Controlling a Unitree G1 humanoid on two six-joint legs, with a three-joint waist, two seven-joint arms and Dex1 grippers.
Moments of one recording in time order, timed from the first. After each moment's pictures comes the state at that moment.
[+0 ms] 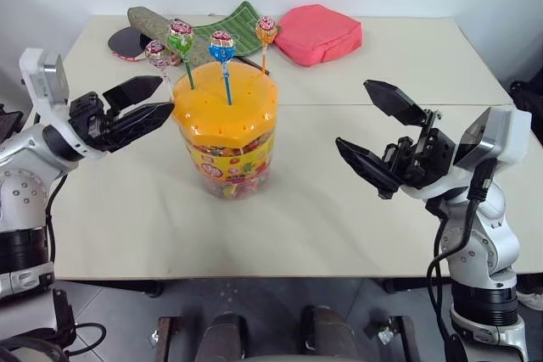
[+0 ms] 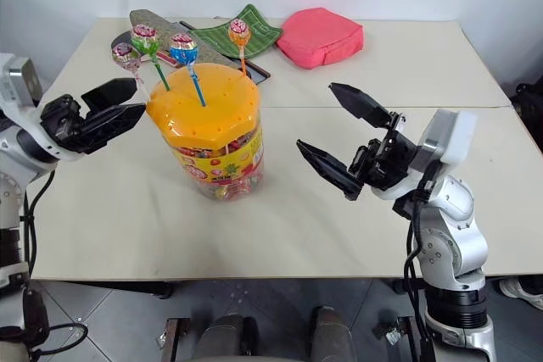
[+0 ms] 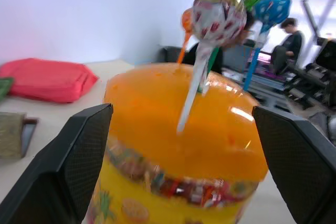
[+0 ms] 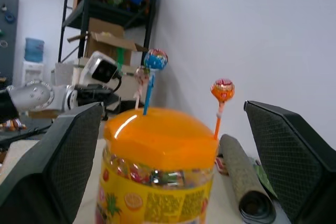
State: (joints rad) left arm -0.61 0.81 0.33 0.13 -0.93 0.60 -1.03; right arm -0.35 -0.43 -0.15 -0.40 0.76 0.09 0.90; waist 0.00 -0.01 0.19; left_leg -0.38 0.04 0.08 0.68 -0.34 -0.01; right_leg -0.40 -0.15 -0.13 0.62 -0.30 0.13
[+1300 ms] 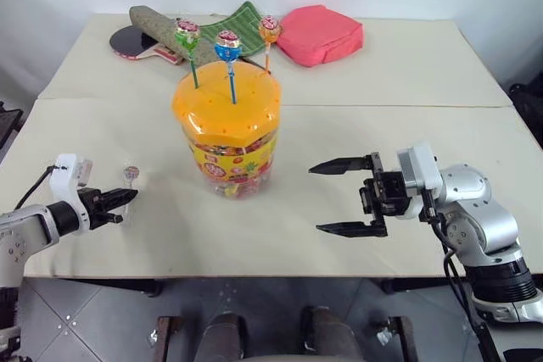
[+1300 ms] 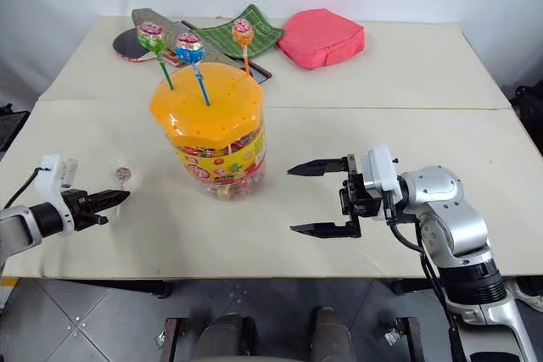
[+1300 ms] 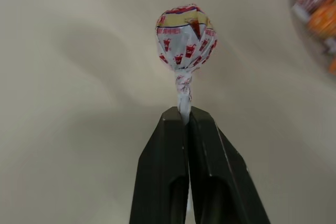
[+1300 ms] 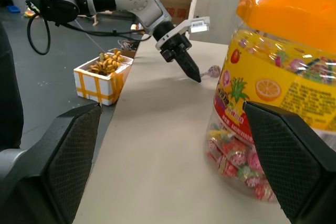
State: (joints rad) left arm -0.15 0.91 0.39 0.05 -0.68 0.92 -0.58; right arm -0.42 -0.65 0.03 -0.19 0.66 0.17 1.36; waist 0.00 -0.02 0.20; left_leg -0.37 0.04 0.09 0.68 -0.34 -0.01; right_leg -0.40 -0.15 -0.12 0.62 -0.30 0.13
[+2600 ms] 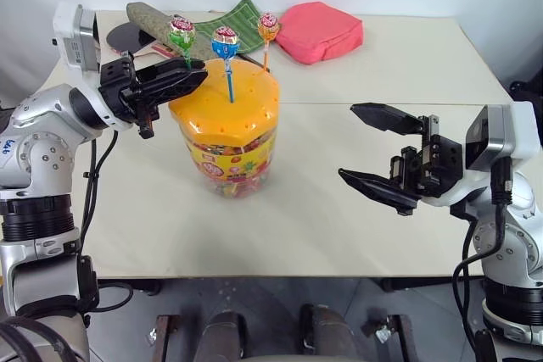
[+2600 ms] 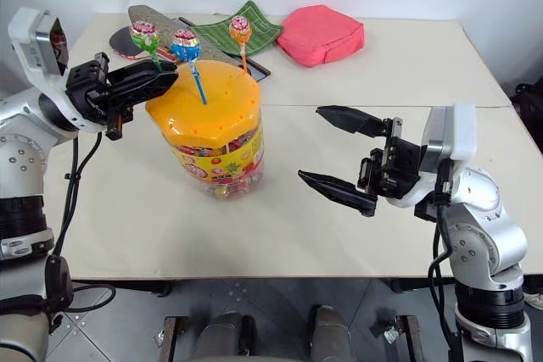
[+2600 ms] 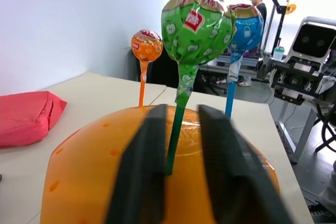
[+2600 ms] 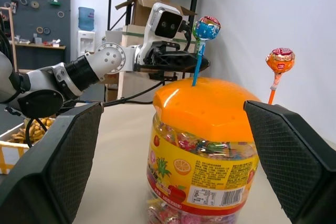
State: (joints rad) left arm -0.81 0.73 0.25 0.10 -0.78 0.60 -1.09; right arm -0.37 -0.59 -0.20 -0.44 0.88 0.31 1.02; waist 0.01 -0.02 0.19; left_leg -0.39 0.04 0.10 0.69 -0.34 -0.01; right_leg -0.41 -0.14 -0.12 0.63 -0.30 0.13
